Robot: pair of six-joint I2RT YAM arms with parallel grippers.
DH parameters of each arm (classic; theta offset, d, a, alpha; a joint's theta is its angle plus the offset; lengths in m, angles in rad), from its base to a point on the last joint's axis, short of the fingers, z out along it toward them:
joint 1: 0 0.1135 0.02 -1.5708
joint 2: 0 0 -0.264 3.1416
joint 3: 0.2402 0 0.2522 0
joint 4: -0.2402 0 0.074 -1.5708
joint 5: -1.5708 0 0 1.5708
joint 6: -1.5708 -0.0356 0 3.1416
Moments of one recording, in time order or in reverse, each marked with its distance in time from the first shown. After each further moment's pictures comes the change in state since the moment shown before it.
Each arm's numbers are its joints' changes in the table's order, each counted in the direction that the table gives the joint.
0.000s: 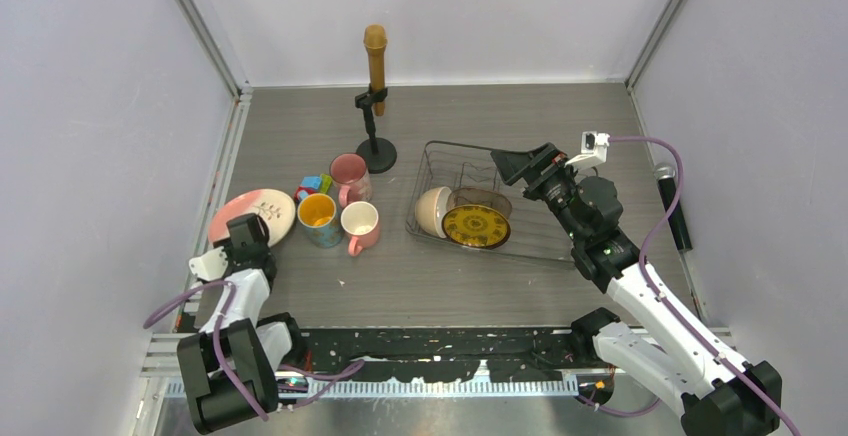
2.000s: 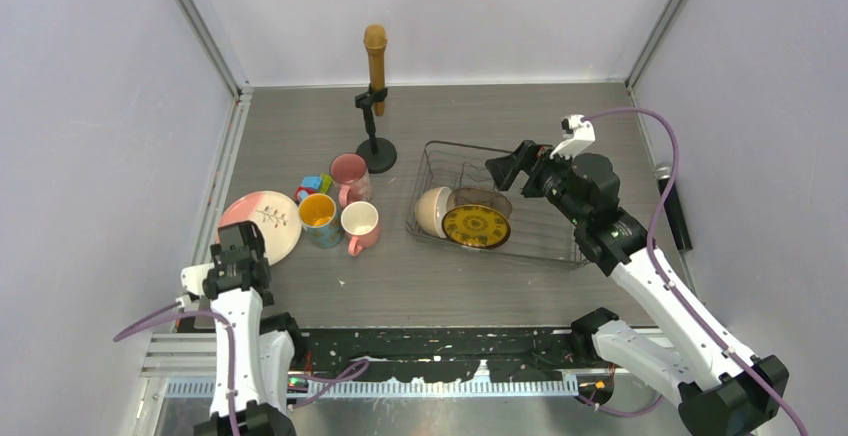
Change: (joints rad) left arm 0.000 -0.309 0.224 -0.839 -0.081 -0.078; right arm 0.000 0.070 0.195 -0.312 0.058 0.287
